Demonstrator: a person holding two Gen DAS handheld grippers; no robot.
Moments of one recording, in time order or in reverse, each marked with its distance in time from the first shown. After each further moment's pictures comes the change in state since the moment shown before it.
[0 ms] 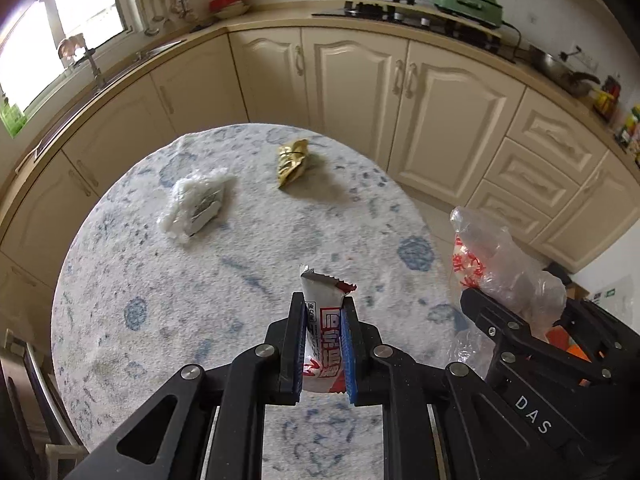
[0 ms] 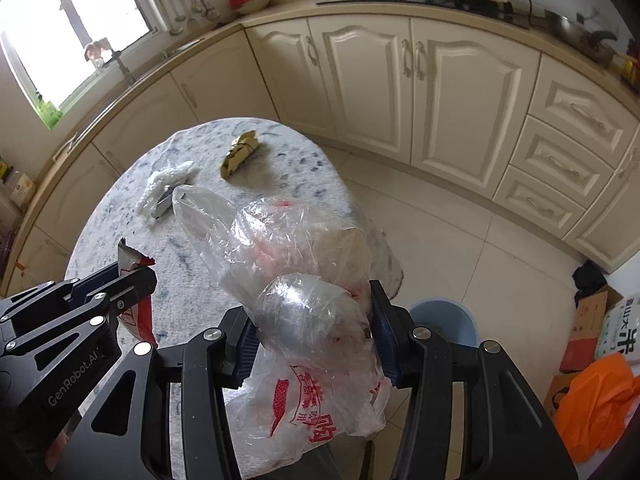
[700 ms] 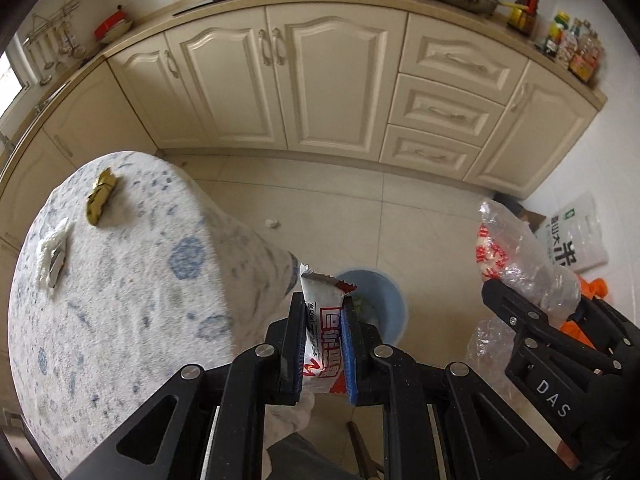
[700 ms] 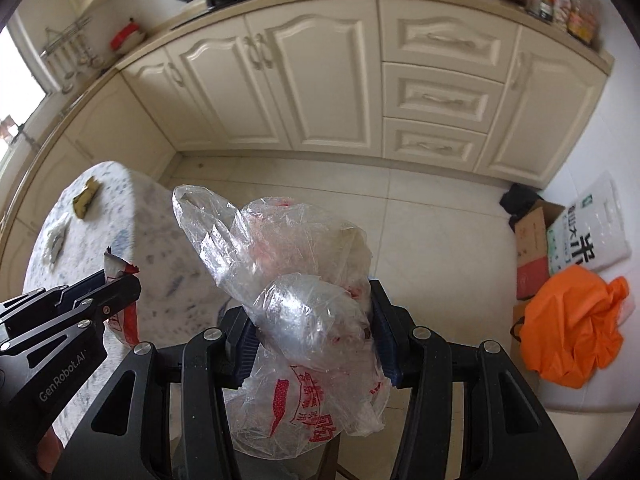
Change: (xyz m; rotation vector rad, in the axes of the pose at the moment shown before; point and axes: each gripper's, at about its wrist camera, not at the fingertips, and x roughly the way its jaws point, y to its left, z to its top) left arm 0.043 -0.180 0.010 0.262 0.100 -0.157; right arm -0.046 -0.180 -0.046 0.301 0.009 -0.217
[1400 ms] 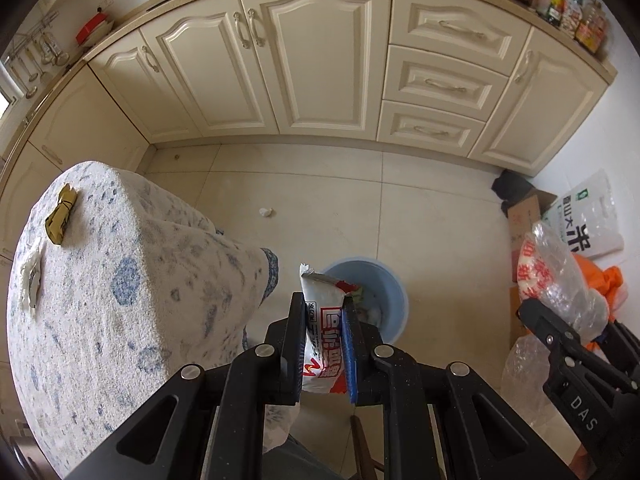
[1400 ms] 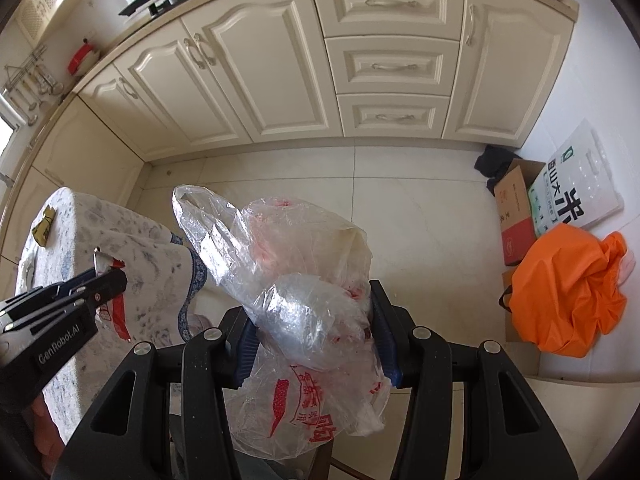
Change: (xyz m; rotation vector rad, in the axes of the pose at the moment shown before) left arm 0.068 -0.052 0.031 0.039 0.069 0.048; right arm 0.028 -0.067 -0.002 0.117 0.060 -0.034
